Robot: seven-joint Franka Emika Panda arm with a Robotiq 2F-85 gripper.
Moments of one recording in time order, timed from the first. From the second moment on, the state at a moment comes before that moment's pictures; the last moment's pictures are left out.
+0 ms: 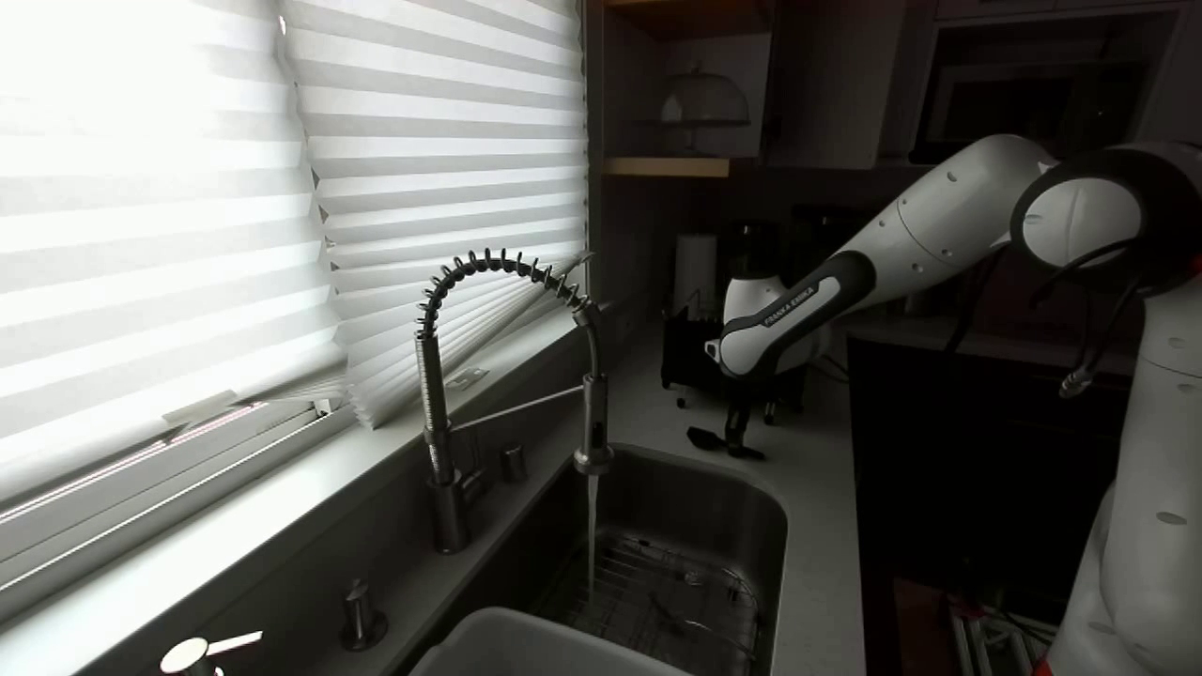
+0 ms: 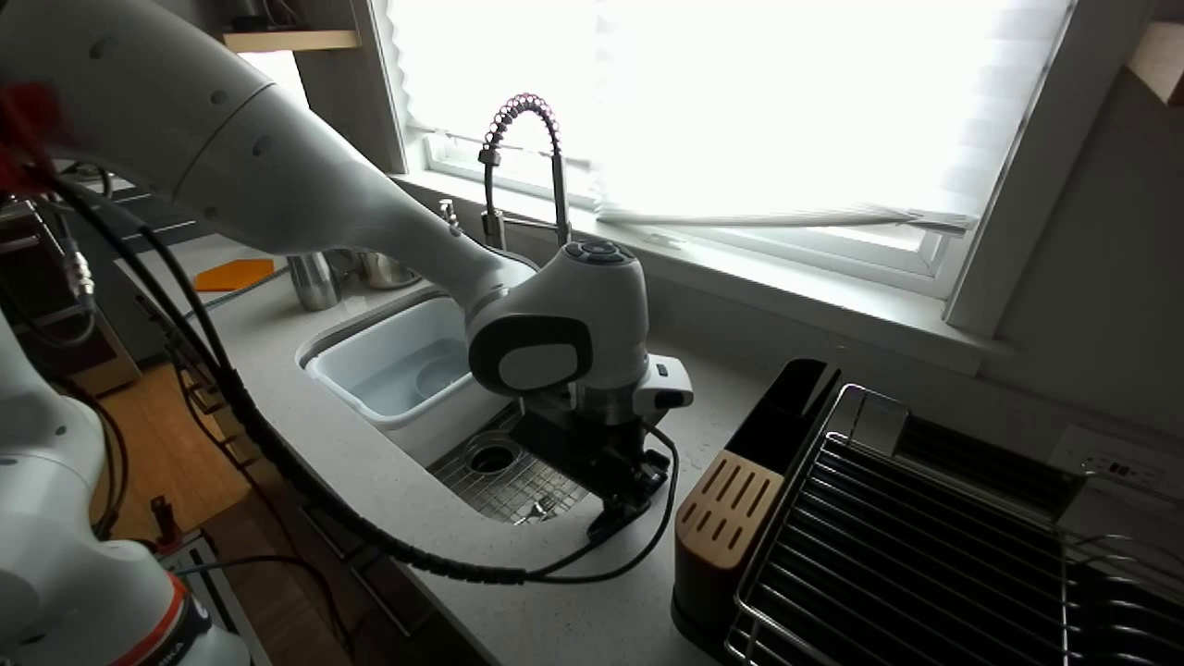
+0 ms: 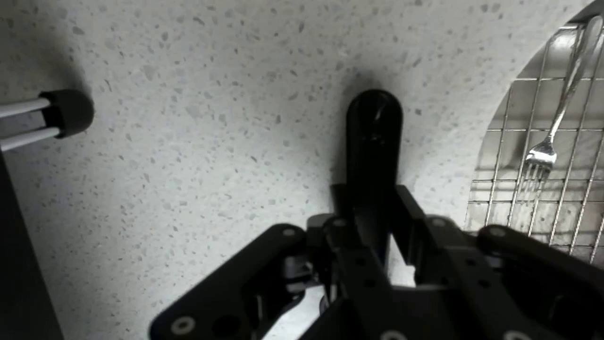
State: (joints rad) arm -0.30 0.11 -0.28 -2.27 -0.02 2.43 -0.59
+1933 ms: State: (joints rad) arm -0.29 -0.20 -0.21 -2.25 -0.13 2.46 -0.04
